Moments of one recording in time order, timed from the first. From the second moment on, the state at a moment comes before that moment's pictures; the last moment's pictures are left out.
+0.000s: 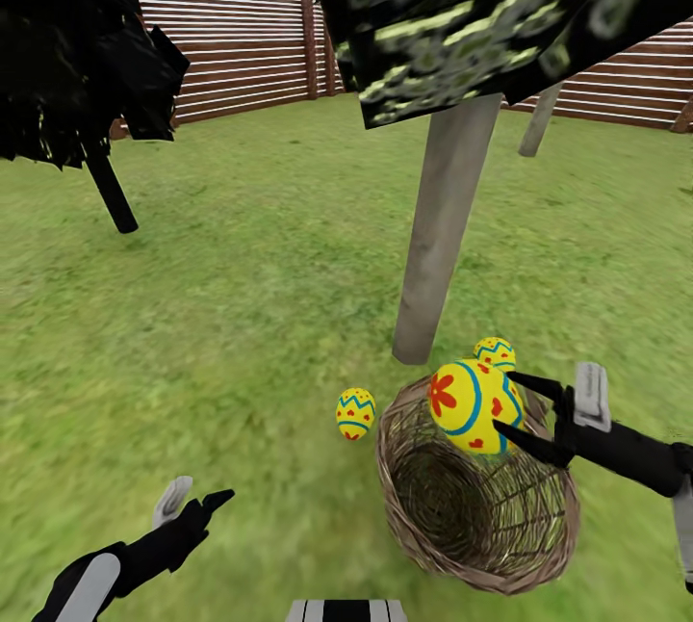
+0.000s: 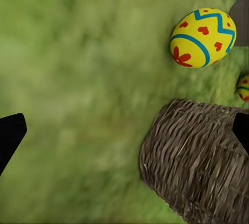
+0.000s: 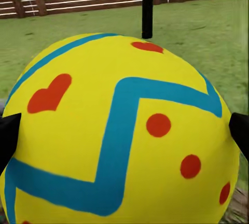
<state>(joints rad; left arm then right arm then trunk) -0.22 0.16 0.16 -1.00 0.95 0.68 -0.18 -0.35 -0.17 -0.53 -1.62 -0.03 0.24 1.49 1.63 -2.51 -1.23</state>
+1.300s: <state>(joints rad) -0.22 0.15 0.14 -0.97 0.96 0.65 -0.19 -0.35 -0.06 -0.55 -1.62 -0.03 0.39 1.39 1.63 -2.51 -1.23</state>
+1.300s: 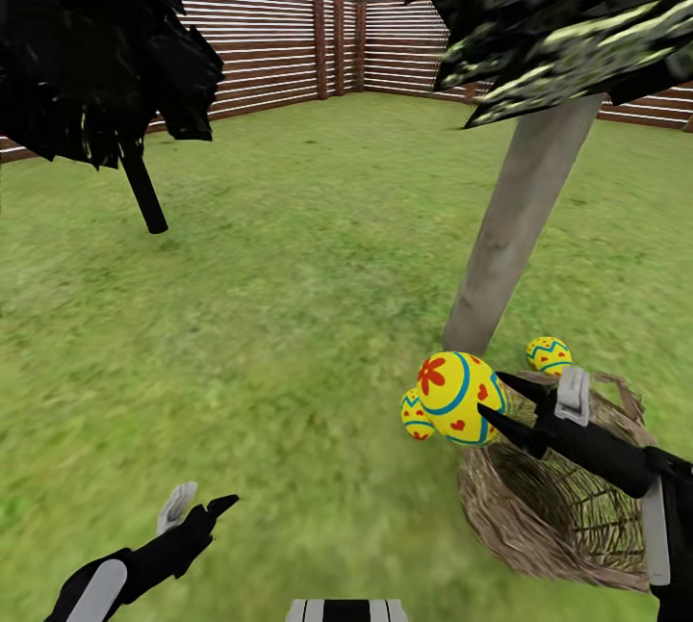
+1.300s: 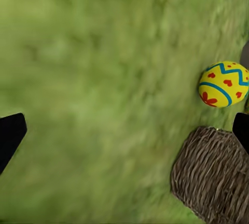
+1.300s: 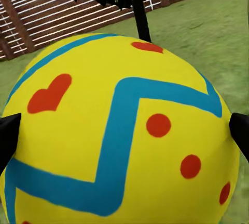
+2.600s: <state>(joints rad) -0.19 0.15 0.31 -0.96 0.96 0.65 -0.17 -0.35 0.13 -0.15 -1.31 0.19 0.41 0.38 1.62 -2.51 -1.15</state>
